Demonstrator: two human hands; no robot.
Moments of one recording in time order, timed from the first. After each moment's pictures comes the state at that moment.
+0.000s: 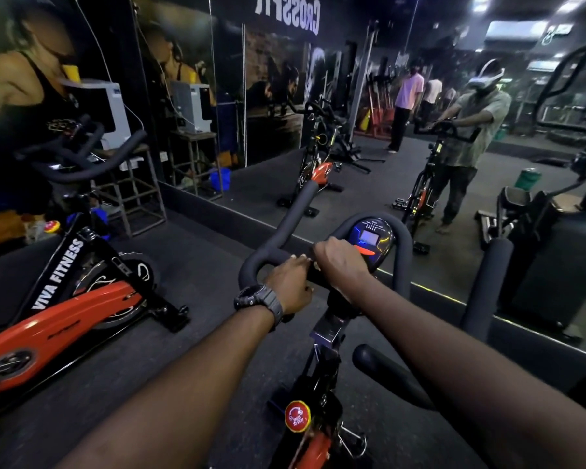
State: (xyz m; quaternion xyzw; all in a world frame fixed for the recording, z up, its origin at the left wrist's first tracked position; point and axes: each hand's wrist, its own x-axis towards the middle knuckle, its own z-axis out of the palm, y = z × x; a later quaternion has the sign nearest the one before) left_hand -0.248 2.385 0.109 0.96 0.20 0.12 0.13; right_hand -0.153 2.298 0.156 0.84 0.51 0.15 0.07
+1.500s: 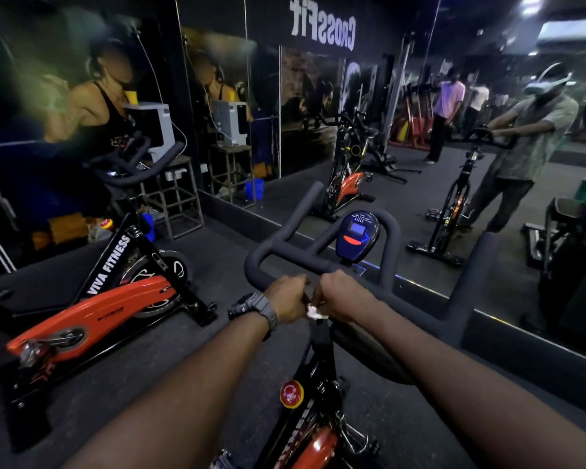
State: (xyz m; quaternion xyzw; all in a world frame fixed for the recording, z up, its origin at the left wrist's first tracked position) left_hand -0.278 2.319 0.099 0.94 0.29 0.05 0.18; right_hand -0.163 2.226 0.107 0.81 0.59 0.02 0.00
